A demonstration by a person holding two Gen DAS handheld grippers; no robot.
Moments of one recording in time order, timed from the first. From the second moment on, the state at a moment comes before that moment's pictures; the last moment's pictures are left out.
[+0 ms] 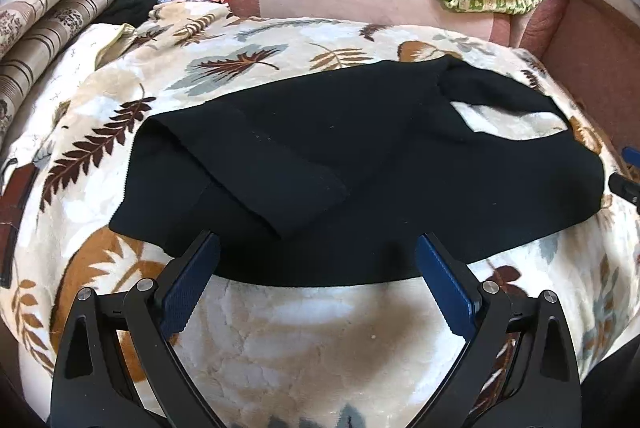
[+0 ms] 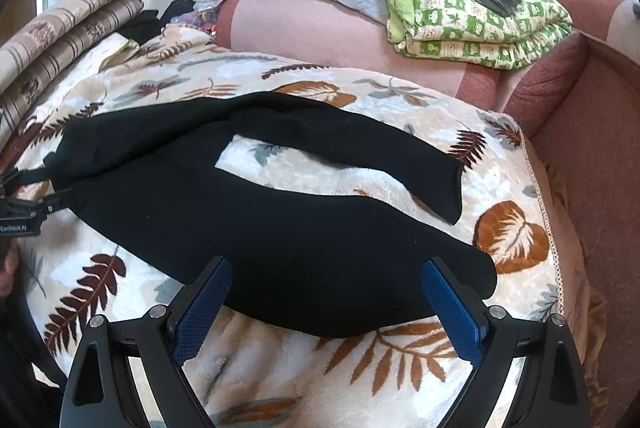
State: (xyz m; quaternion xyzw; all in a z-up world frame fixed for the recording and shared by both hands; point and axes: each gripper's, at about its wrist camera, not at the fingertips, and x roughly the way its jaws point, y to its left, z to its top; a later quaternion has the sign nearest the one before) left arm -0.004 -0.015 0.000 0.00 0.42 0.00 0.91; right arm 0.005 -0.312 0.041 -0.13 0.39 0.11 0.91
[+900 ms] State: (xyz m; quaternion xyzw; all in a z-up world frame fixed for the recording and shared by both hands) left arm -0.002 -0.016 -0.009 -0.01 0.44 0.00 0.90; right arm 0.005 -0.328 0.043 -0.13 0.38 0.07 0.91
